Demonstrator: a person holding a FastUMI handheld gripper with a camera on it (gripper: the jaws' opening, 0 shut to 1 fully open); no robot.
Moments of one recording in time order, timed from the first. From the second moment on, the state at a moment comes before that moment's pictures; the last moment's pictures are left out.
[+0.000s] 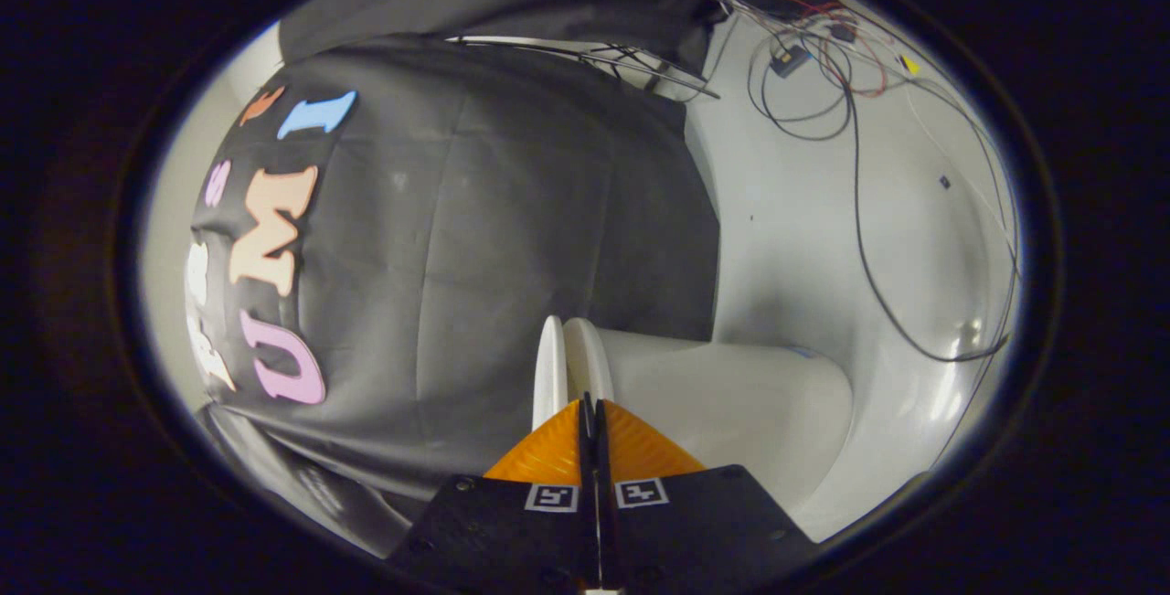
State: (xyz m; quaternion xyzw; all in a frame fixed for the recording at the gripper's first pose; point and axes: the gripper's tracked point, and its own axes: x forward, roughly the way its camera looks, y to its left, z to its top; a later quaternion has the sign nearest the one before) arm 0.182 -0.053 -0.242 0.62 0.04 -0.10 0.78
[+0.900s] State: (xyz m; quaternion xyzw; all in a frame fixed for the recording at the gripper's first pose) arm 0.193 0.137 0.027 0.27 -0.01 -0.02 0.96
